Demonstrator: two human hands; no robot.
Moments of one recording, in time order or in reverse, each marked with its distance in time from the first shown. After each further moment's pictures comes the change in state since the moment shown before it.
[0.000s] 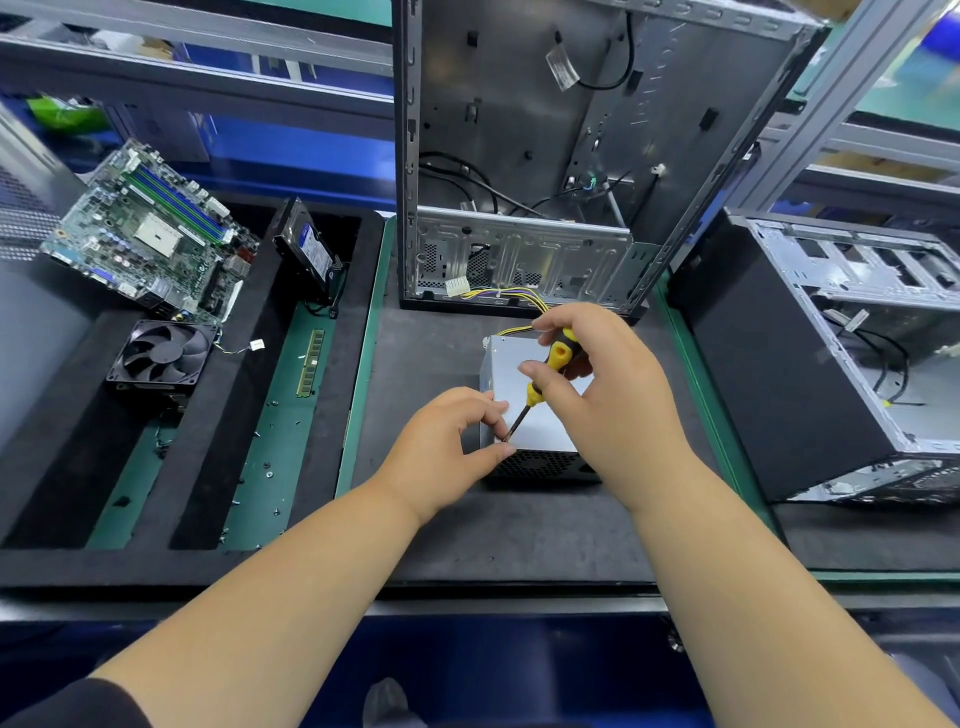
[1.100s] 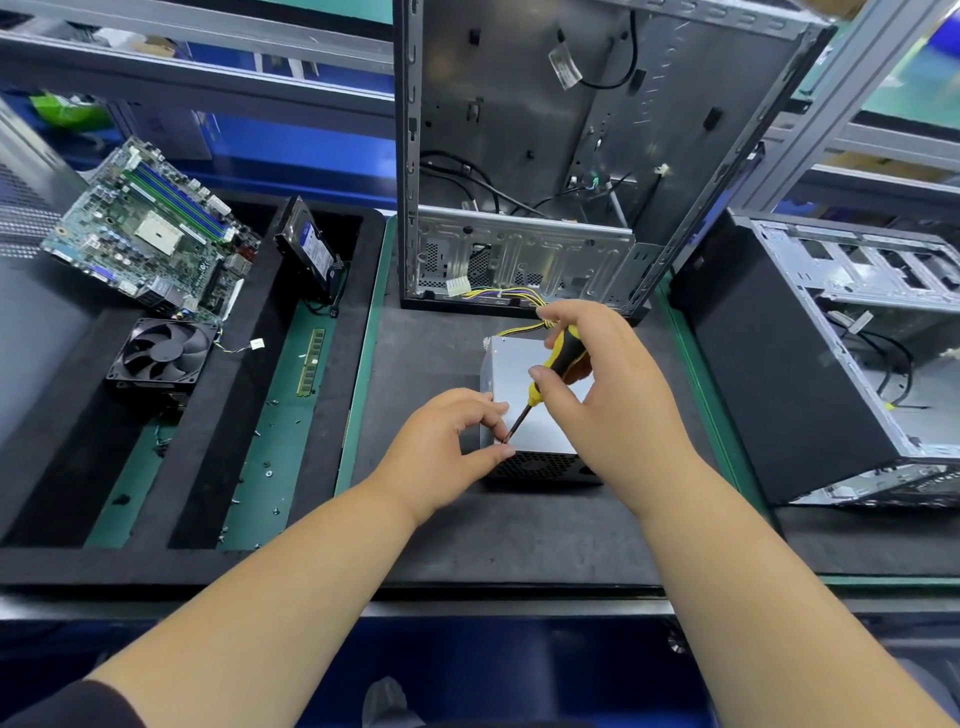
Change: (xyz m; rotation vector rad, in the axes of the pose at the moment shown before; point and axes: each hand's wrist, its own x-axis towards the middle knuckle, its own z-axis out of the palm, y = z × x) left_hand 0.002 0.000 -0.002 0.016 0.001 -0.001; right_hand -0.001 0.006 -0.002 -0.029 -0.044 0.010
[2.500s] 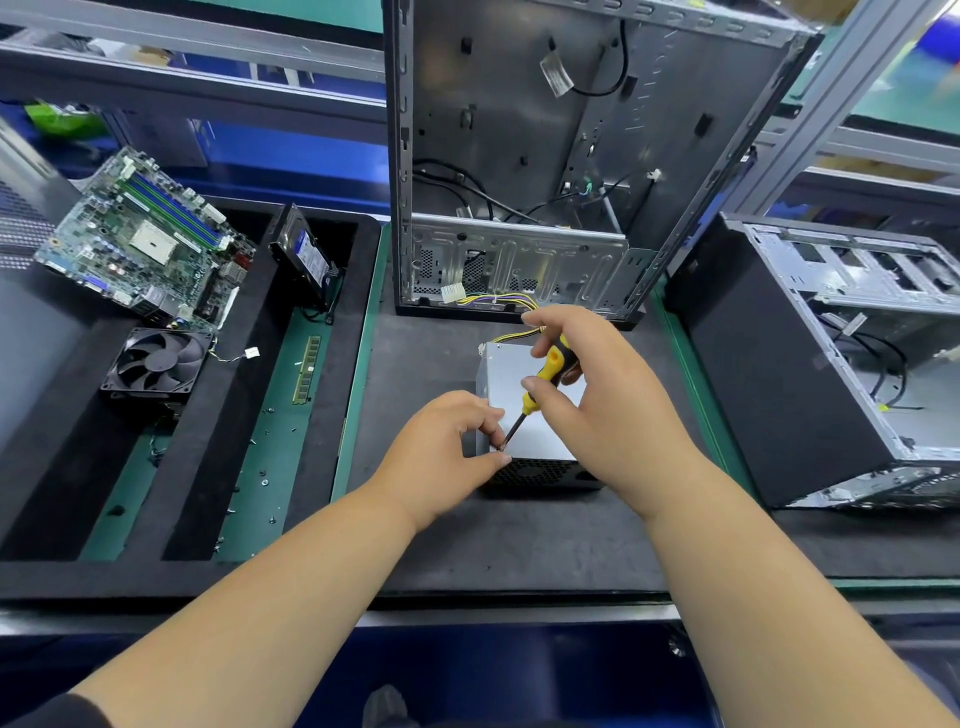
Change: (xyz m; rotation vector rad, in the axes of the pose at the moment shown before) left_hand 0.002 0.016 -0.003 0.082 -0.016 -0.060; right_hand 0.005 -0.004 -0.008 0.015 -0.095 0.001
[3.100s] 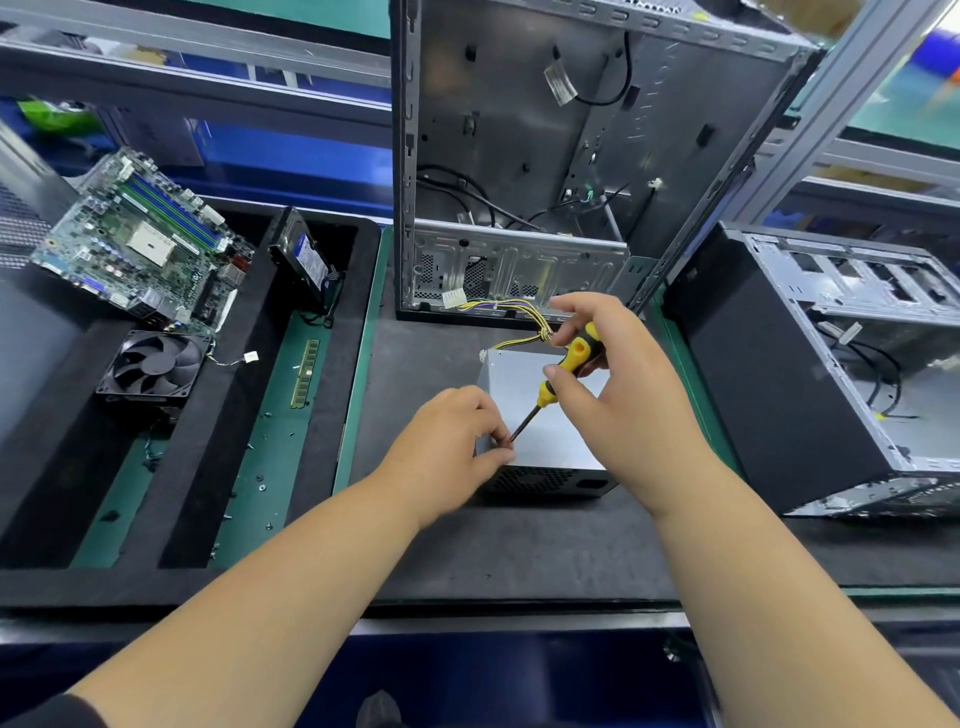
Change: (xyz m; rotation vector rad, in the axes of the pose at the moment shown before) left_hand 0.010 0.012 -0.010 0.253 -0.081 0.118; right_hand 0.007 0.006 -0.003 0.053 0.098 0.019
